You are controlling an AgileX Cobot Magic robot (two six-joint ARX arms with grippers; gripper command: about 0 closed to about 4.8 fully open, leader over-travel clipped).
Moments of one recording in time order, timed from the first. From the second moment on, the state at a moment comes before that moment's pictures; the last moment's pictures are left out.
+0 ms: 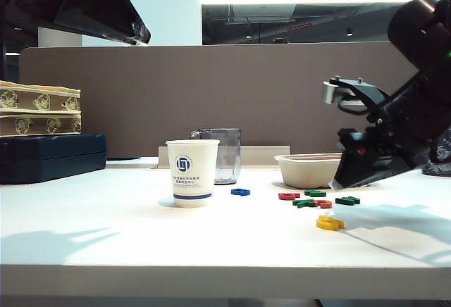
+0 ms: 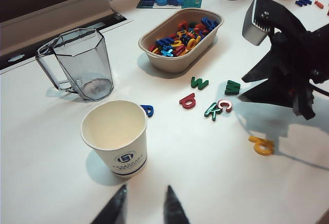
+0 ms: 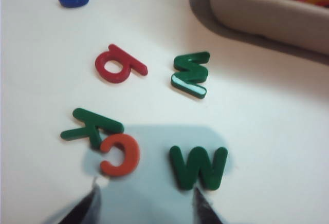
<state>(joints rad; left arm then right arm) -0.80 0.87 0.55 0.02 -0.16 0.08 0.28 1.56 0.69 0.15 -0.21 -0.22</state>
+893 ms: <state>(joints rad) -0.80 0.87 0.55 0.02 -0.16 0.08 0.34 1.56 0.64 0.19 -0.18 -0.22</state>
